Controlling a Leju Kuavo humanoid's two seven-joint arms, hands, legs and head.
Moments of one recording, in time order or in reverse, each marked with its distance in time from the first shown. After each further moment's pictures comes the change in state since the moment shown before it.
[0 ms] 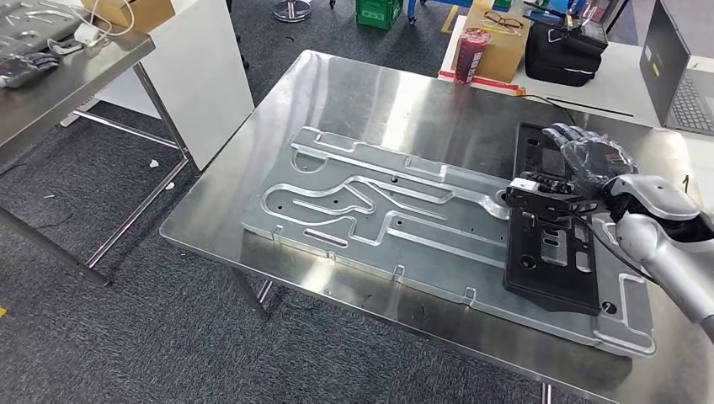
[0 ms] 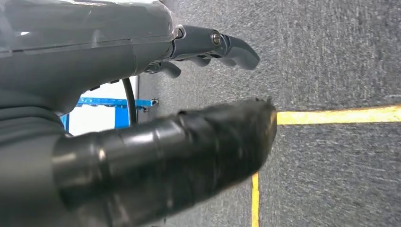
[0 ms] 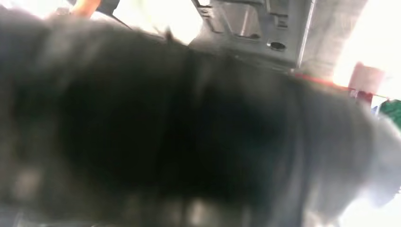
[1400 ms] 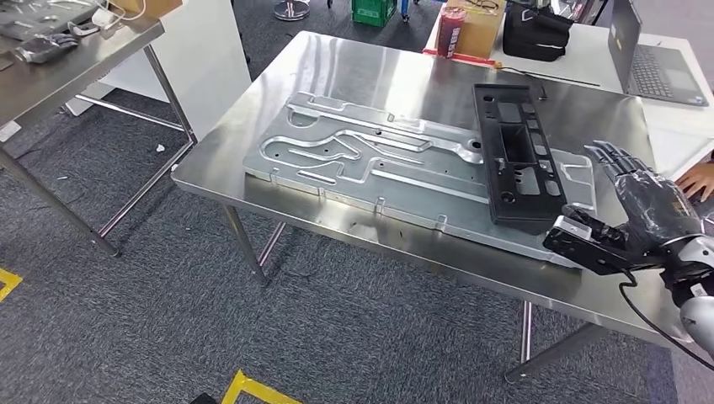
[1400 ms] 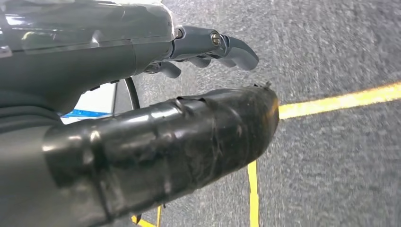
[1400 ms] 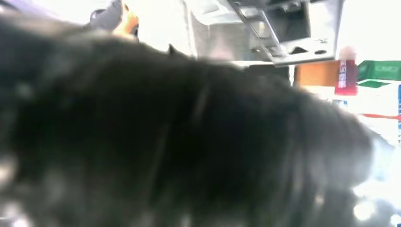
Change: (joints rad) left arm 0.121 -0.155 -0.255 -0.348 0.122 -0.042 0.008; right arm 0.469 -0.197 -0.462 -0.588 -0.088 -0.031 0.003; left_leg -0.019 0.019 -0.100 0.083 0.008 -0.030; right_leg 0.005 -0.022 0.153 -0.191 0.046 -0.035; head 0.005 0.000
